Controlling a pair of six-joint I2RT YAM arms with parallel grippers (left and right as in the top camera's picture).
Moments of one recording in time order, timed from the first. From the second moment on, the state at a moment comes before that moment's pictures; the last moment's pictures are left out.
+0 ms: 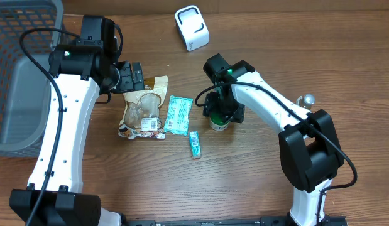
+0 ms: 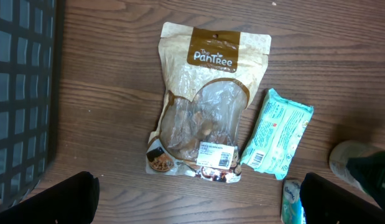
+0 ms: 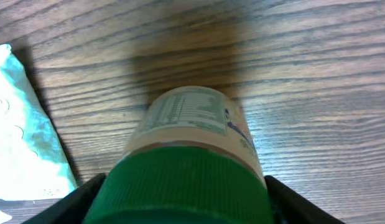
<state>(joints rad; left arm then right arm) -0.10 1.66 1.72 -1.30 -0.04 -0.27 0.52 2.03 1.56 -1.09 -0.08 0.72</state>
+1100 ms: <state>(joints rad) -0.10 1.66 1.72 -1.30 -0.04 -0.27 0.54 2.09 1.56 -1.09 -0.03 0.75</state>
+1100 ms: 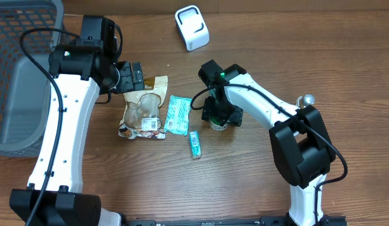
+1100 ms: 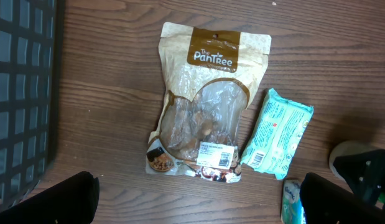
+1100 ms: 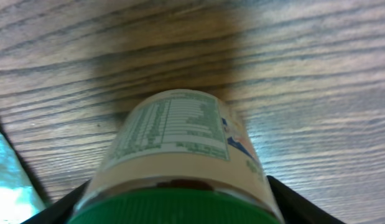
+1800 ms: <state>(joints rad) -0.10 1.66 1.72 -1.30 -0.04 -0.27 0.40 2.09 1.63 -1.34 -0.46 0.69</state>
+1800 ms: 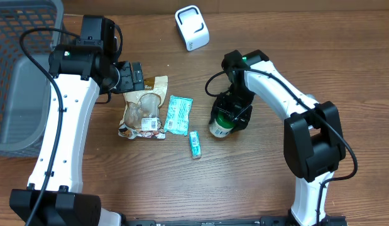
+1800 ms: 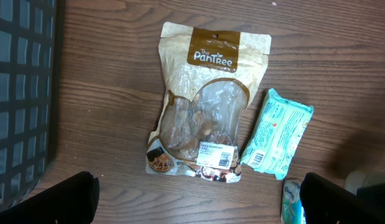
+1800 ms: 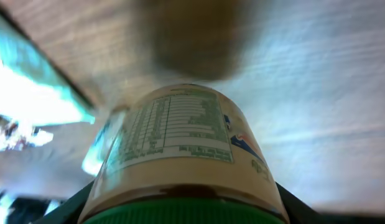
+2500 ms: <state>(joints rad) -0.10 1.66 1.72 -1.30 -0.04 -0.27 0.40 2.09 1.63 -1.54 -0.78 0.68</state>
